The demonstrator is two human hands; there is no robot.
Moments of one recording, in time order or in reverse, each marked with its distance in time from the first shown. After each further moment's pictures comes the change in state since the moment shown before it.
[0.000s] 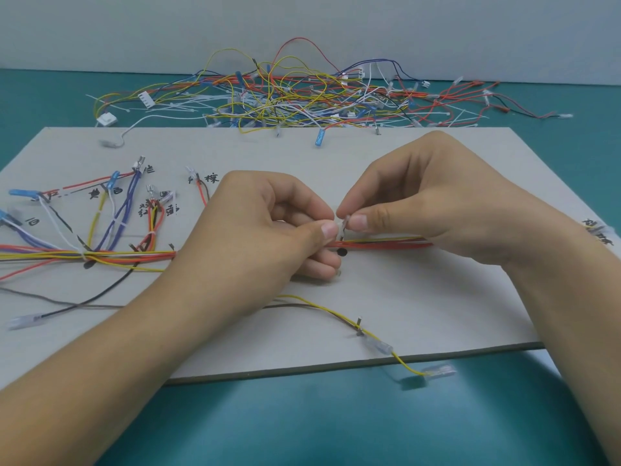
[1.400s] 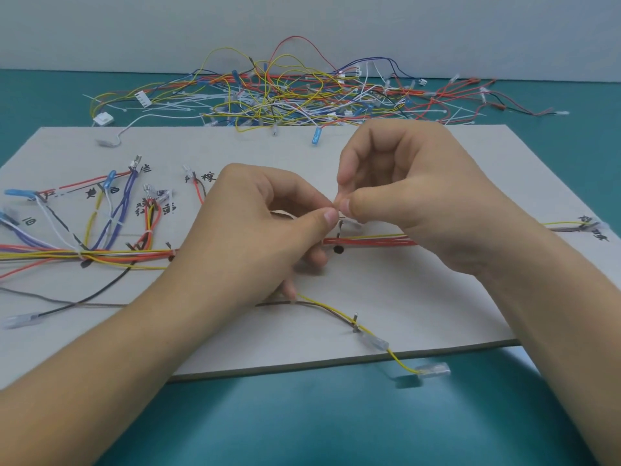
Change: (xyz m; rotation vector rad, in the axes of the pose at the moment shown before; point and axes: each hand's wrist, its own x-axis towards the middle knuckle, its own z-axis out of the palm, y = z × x) left_hand 0.000 0.000 -0.003 0.225 0.056 0.107; right_hand 0.004 -0.008 0.021 0.150 0.201 -0.086
